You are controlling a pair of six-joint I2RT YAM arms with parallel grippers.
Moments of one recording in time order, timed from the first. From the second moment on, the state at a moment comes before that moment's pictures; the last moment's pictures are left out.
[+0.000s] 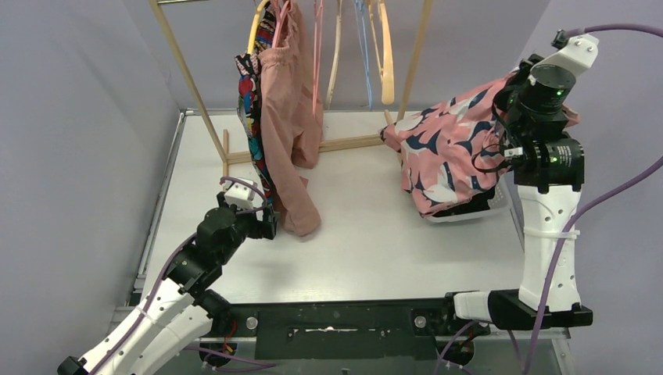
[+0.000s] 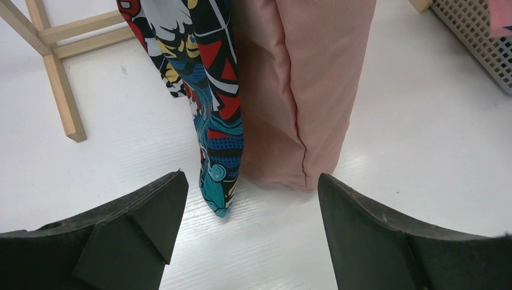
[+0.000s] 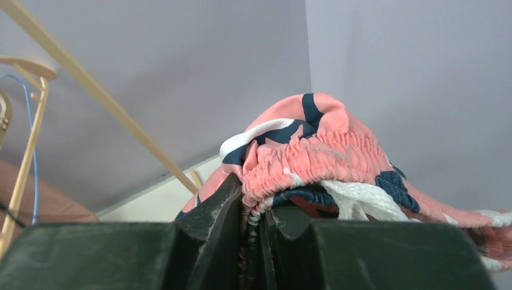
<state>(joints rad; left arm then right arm) -0.60 0.60 0.56 -0.30 -0.24 -0.22 0.08 1.29 1.90 -0.73 0.45 0.27</state>
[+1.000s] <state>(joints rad) -0.58 0.61 0.56 -0.30 -0.21 -0.22 -0.03 1.71 1.40 -0.68 0.19 0.26</state>
